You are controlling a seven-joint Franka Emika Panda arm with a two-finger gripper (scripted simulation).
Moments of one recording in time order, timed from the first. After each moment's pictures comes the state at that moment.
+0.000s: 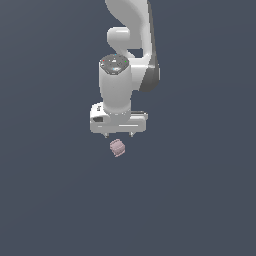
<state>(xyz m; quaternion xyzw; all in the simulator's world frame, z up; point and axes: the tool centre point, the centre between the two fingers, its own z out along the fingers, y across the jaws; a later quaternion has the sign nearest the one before) -0.001 -0.037 0.178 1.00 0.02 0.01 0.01</state>
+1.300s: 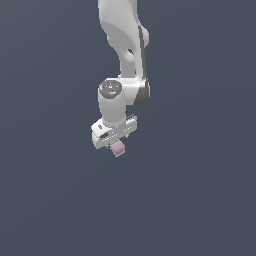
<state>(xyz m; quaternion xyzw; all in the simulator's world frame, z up) -0.024 -0.052 0.098 0.96 0.28 0.00 0.00</state>
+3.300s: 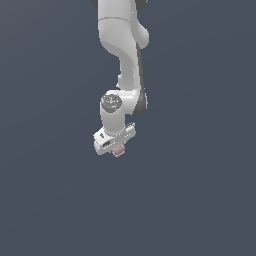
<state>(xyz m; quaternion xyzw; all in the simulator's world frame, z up) -0.024 -0.054 0.043 0.96 0.30 0.00 0.00</state>
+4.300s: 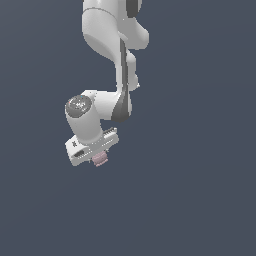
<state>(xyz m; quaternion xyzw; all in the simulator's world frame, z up) 0.043 -0.130 0.091 0.96 0.29 0.00 0.00</state>
